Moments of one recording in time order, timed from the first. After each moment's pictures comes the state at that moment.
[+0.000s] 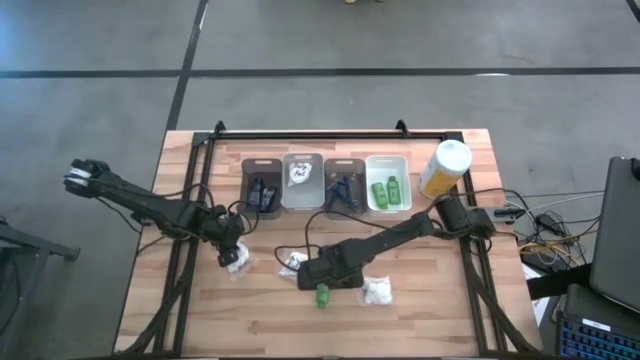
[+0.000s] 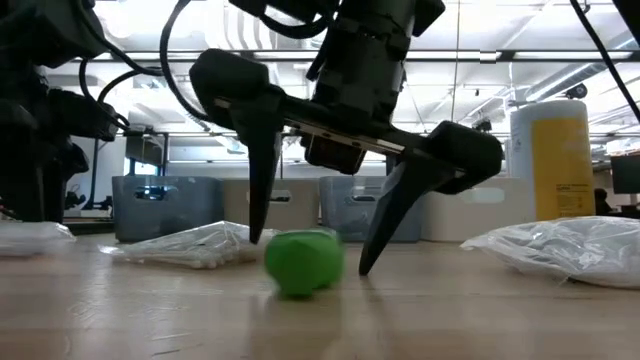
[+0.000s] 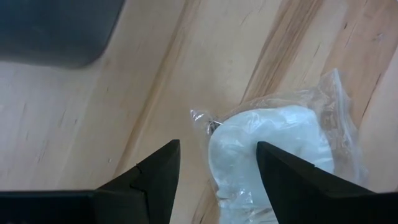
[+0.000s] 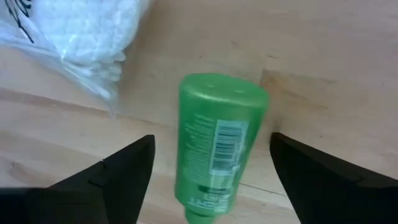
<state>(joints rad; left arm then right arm) -0.31 0.89 0.41 -0.74 -0.11 -0.70 0.31 2.25 1.70 -0.67 -0.15 1.85</state>
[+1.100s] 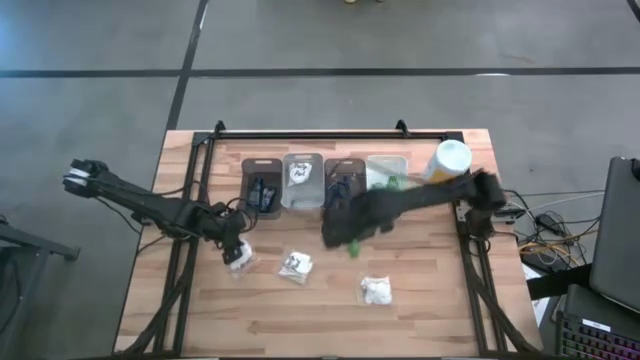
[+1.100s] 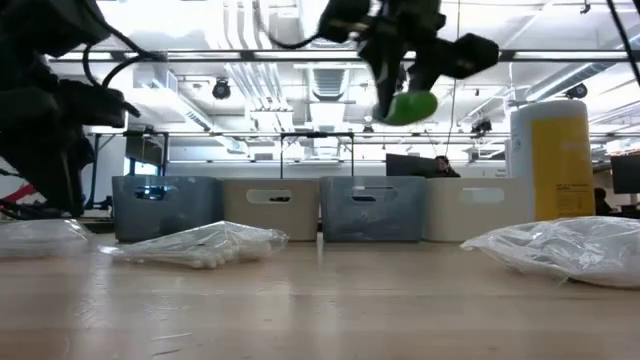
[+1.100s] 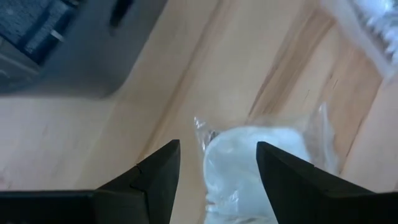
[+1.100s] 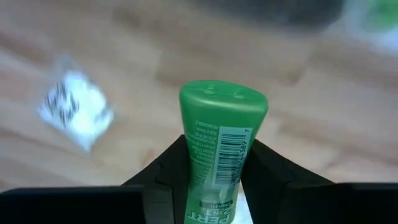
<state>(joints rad) -0.30 0.86 0.43 -0.71 -0.18 -0.75 0.13 1.90 1.70 -1.20 0.06 1.44</state>
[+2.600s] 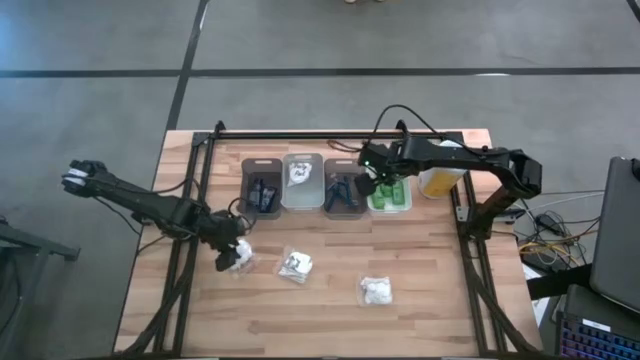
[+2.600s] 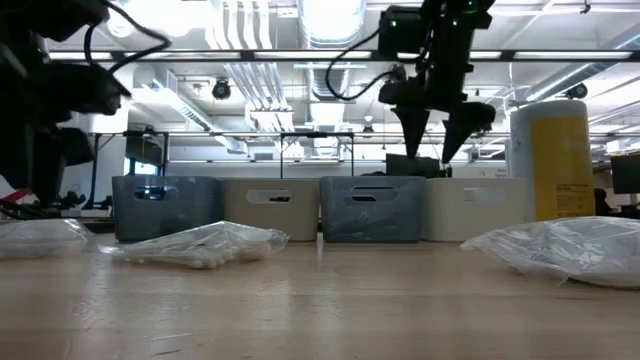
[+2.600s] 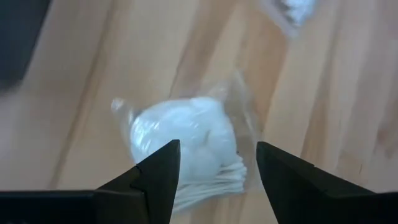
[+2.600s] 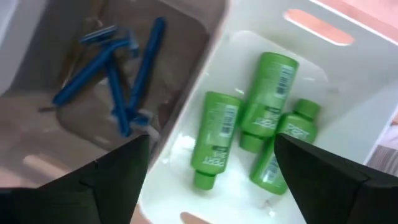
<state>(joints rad) -0.30 0.83 0.46 -0.71 0.05 -0.68 -0.30 1.59 1.26 -0.99 0.17 0.82</state>
